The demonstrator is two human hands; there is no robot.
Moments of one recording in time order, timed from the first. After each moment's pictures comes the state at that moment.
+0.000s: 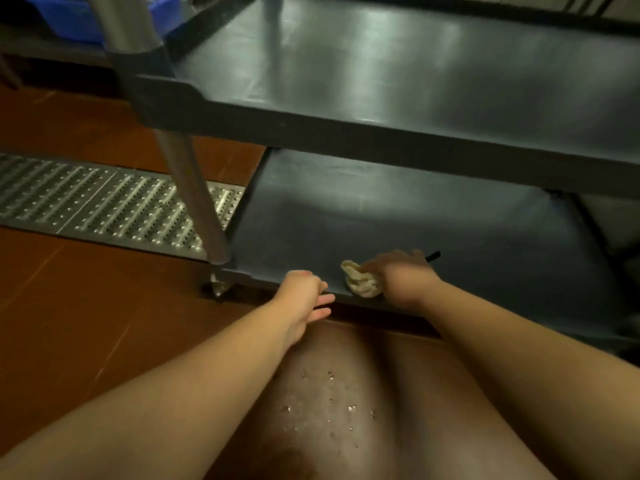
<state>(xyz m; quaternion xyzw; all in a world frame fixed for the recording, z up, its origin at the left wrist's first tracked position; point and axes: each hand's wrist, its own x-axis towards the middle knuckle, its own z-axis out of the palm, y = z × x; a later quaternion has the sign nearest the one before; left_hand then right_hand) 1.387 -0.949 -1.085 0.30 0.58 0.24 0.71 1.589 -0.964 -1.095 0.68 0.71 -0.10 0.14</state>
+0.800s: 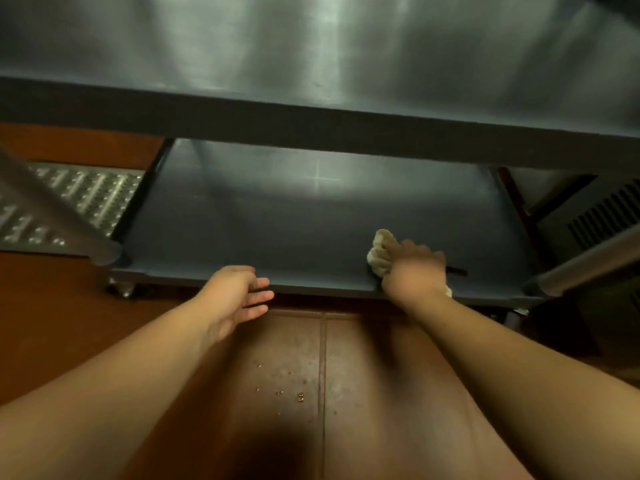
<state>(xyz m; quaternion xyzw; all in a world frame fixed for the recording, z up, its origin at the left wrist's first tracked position) 1.438 -0.963 -1.103 0.34 0.61 0.19 0.69 1.710 -1.044 -1.122 0.85 0.51 -0.05 0.08</state>
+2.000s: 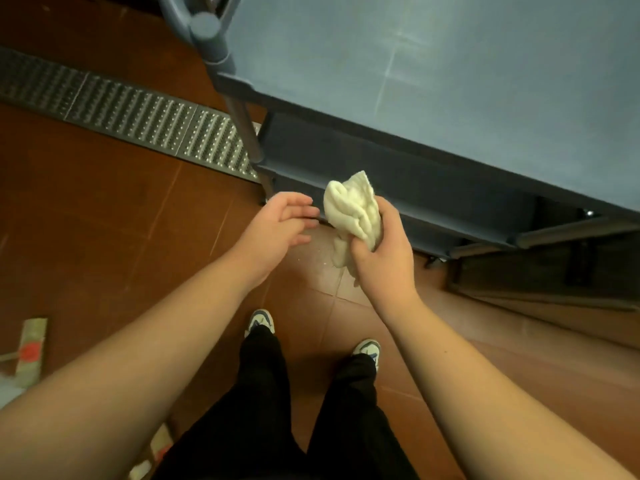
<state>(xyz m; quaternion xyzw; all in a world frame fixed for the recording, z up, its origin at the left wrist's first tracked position) 1.319 -1.091 -0.438 0.45 0.56 0.21 0.66 1.478 -1.163 -0.438 0.73 0.41 -0.39 -0.38</state>
